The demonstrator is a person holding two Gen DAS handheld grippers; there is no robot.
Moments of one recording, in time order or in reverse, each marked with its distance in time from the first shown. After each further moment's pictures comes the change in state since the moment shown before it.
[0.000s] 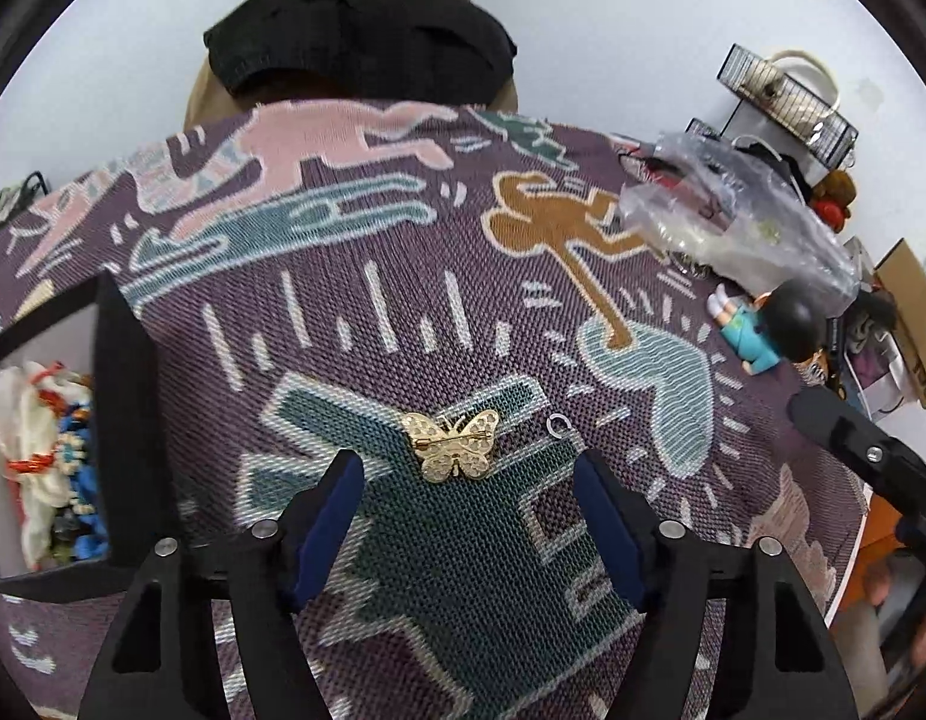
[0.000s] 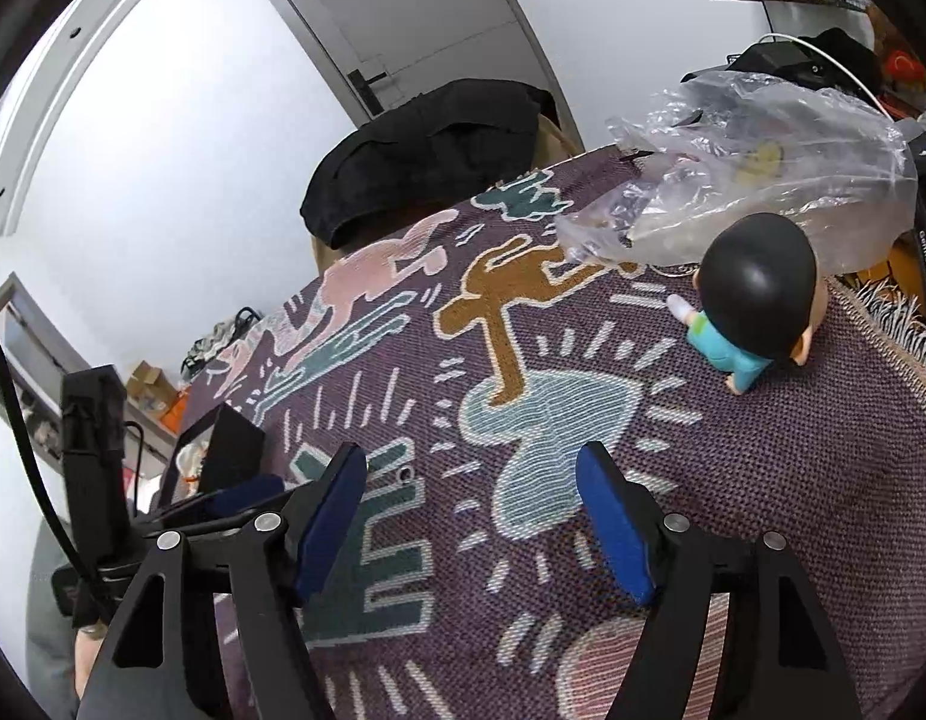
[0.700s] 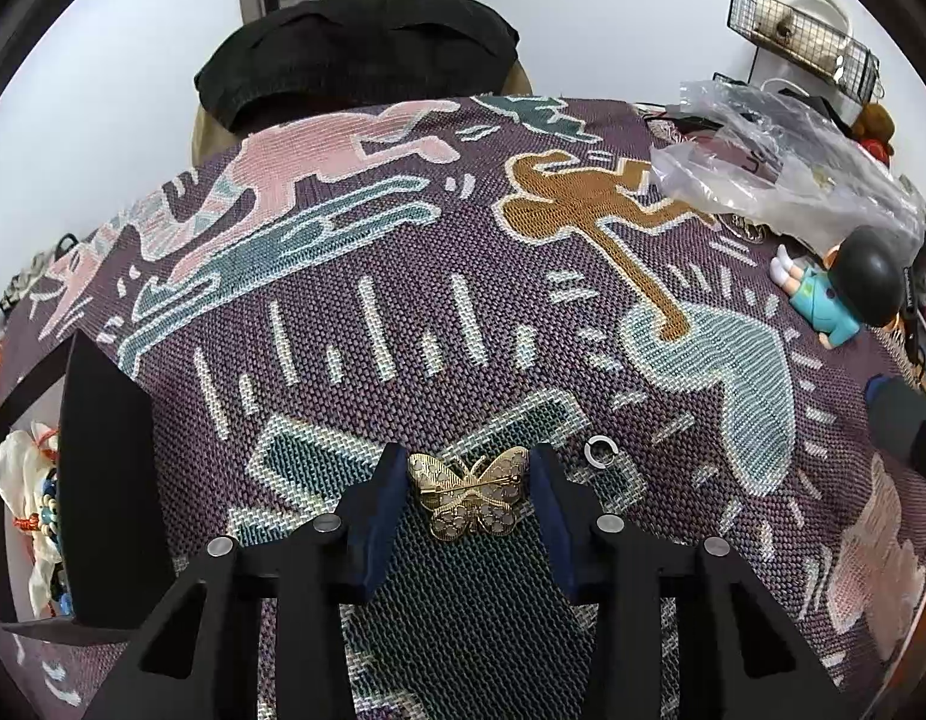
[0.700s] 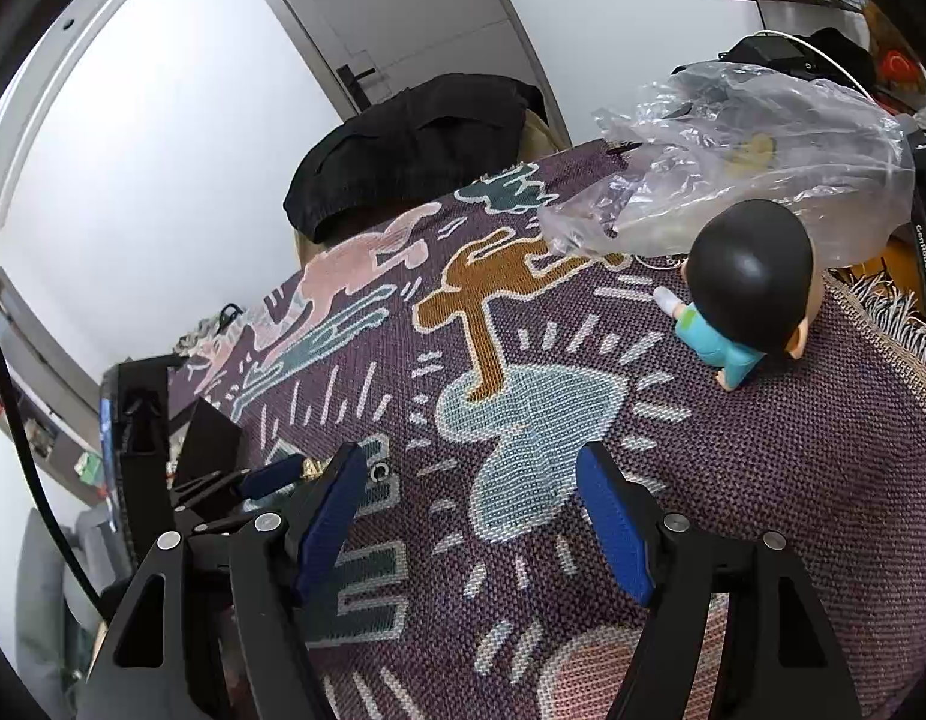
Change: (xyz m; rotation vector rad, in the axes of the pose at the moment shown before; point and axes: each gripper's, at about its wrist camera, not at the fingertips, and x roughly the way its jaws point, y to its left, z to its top) left arm 0.032 -0.018 0.005 0.107 -0.014 0.169; right arm 0.013 -0.001 -0.003 -0.012 0.012 -0.037
